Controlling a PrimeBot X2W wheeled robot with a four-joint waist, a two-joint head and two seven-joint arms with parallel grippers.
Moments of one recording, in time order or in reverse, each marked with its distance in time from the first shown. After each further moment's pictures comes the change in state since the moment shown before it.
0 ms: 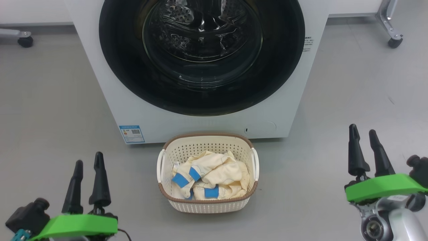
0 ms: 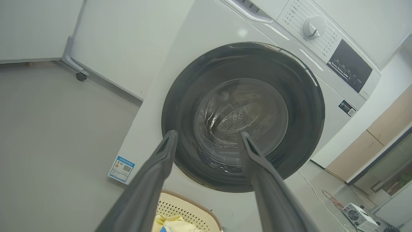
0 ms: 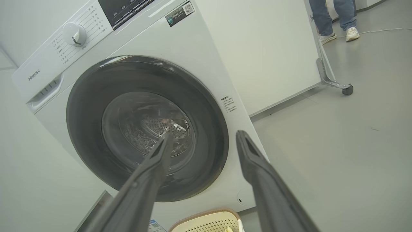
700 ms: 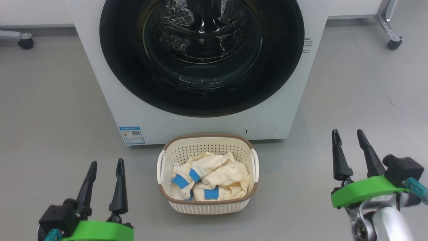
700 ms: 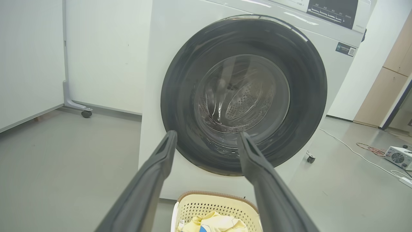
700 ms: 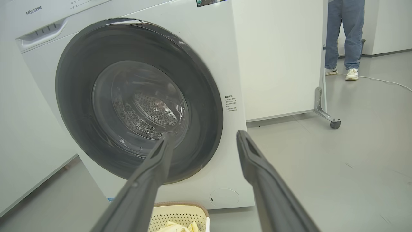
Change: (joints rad) left arm 0.001 0.005 -0.053 0.046 0.347 0.000 -0.061; right arm -0.026 -0.003 0.046 0.073 -0.290 0.000 -0.060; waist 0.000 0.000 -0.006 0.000
